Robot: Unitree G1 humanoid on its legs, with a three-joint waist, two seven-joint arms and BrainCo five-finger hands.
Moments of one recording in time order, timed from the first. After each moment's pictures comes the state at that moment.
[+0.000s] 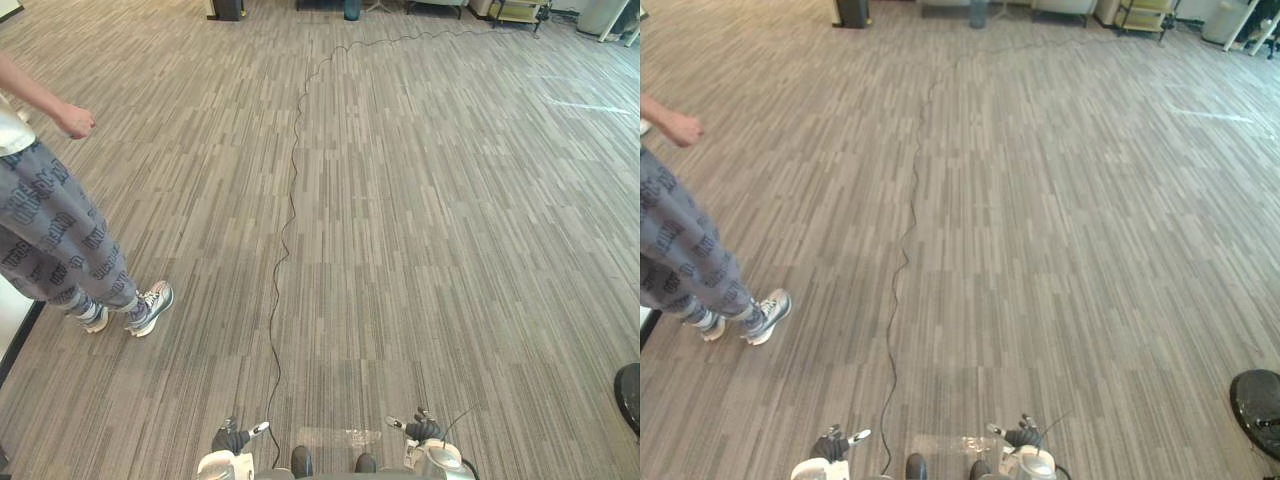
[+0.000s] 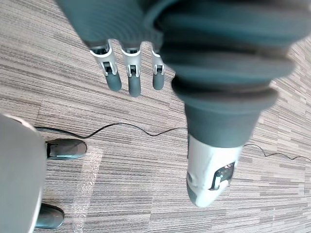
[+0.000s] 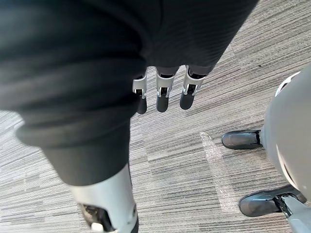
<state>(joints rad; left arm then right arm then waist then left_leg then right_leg) 0.10 0.06 0.10 0.97 -0.10 -0.07 0.09 0.01 0.03 -0.19 1.00 0.08 -0.05 -0.14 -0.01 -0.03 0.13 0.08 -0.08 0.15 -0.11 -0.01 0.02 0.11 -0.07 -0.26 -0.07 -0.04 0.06</state>
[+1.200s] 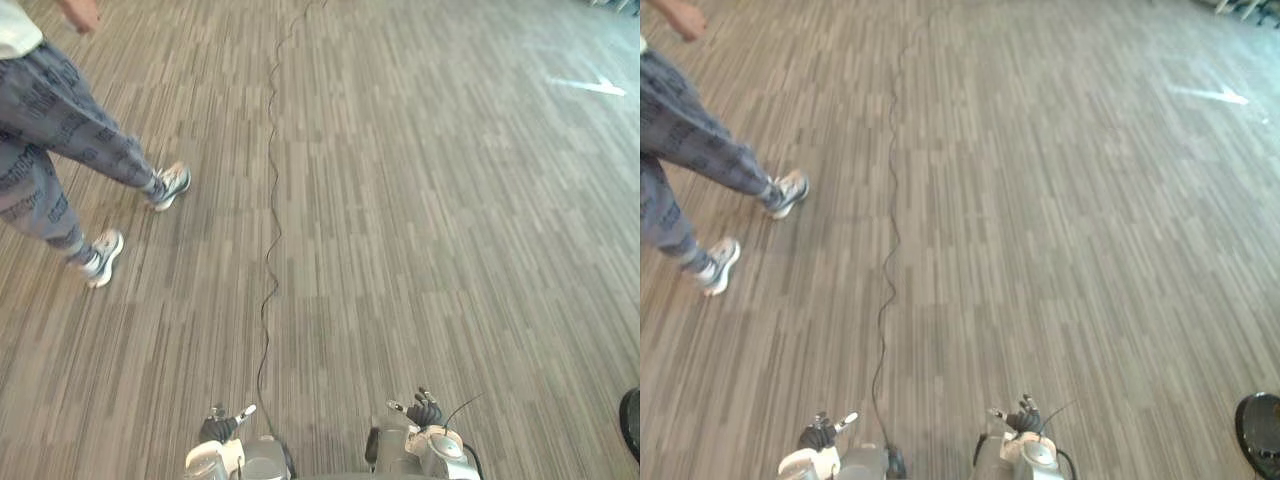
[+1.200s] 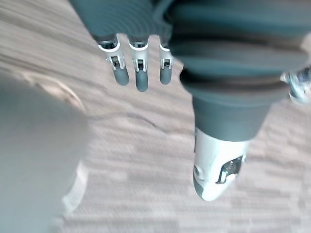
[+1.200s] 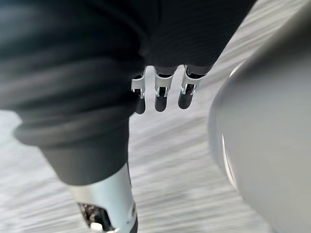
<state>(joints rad) 0.08 0.07 0.16 0.88 -0.17 -0.06 0.08 -0.01 0.01 -0.14 0.86 0.08 -0.06 -0.13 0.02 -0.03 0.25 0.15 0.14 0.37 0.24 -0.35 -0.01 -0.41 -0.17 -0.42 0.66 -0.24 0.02</state>
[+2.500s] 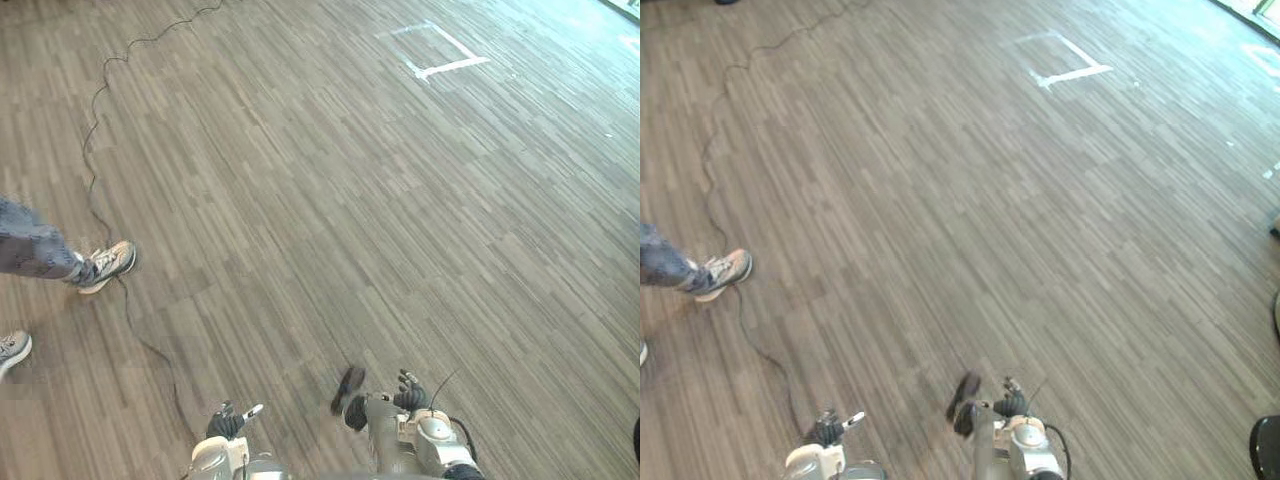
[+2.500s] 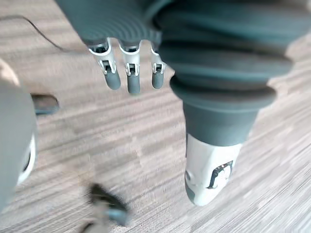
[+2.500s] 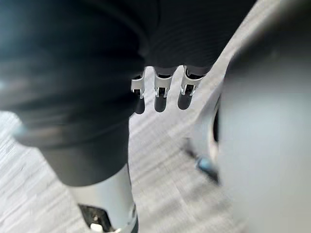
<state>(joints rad) 0.09 0.09 0.12 0.93 -0.13 -0.06 0.08 -0.04 -0.02 -0.06 0.92 0.00 -0.06 -0.09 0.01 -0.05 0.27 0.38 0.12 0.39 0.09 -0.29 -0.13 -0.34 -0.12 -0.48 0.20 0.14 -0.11</state>
